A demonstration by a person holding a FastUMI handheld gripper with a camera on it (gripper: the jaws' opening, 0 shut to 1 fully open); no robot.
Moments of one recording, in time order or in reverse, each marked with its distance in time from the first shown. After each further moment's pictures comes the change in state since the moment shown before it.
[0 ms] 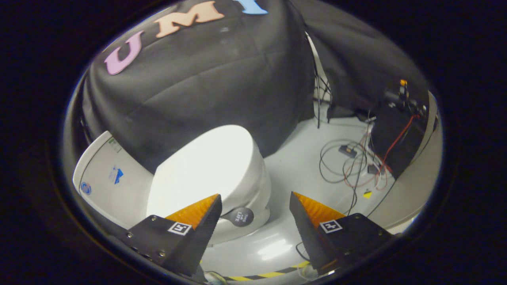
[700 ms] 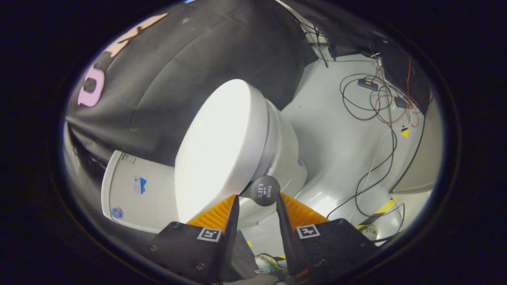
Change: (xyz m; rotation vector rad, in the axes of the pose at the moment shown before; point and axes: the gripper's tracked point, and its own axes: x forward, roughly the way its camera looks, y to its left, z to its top) arm 0.029 0.035 -0.054 0.278 0.282 0.182
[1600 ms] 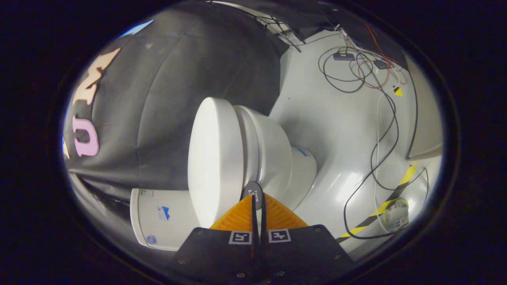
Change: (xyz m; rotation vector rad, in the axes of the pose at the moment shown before) arm -0.003 -0.014 0.009 0.266 0.001 0.076
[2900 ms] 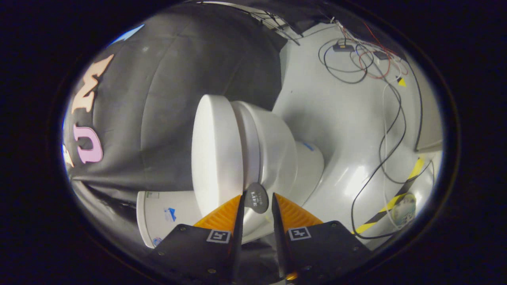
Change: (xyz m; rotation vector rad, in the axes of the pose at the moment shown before) arm 0.014 0.016 -0.012 0.111 0.060 0.080
